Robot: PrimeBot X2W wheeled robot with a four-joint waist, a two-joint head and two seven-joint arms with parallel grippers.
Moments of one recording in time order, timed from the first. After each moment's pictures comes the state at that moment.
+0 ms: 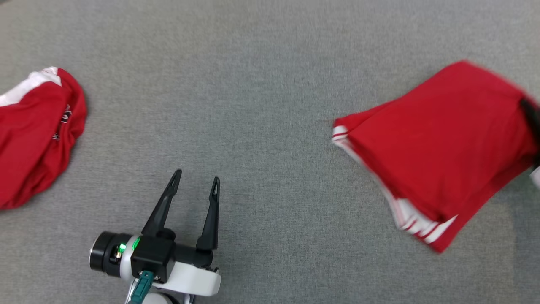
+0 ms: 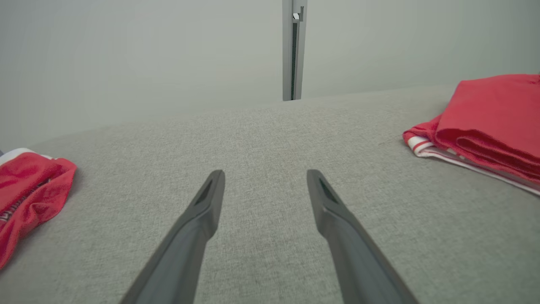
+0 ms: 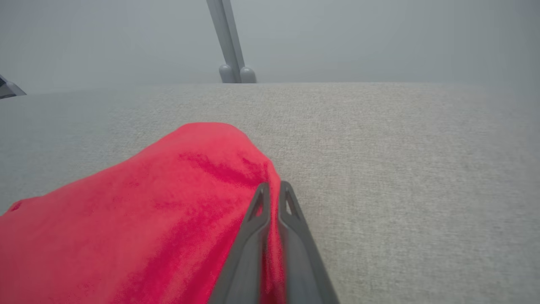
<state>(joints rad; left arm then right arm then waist) -0.04 0.05 -0.24 0.02 -0.05 0.06 -0.26 -0.63 -0.79 0.74 0.54 1.07 0.13 -0.11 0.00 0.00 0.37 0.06</state>
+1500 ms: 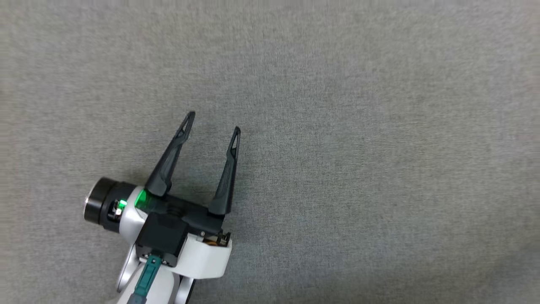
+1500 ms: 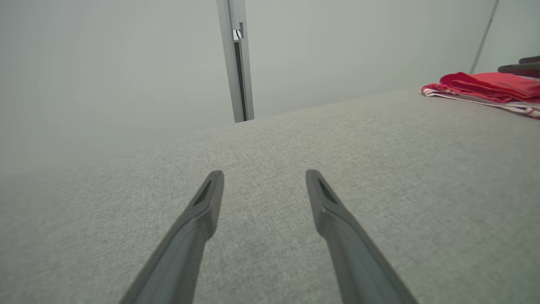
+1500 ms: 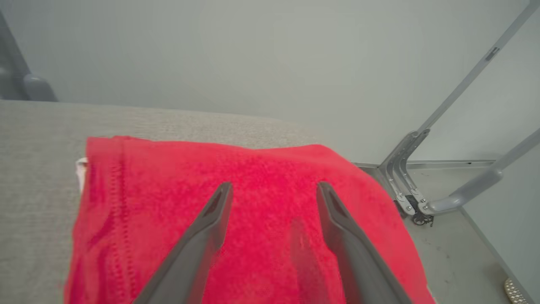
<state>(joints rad) -0.23 0.15 -0.38 -0.14 -0.01 0.13 -0.26 -1.04 -0.67 0.30 1.11 0.51 0.13 -0.26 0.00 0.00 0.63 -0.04</state>
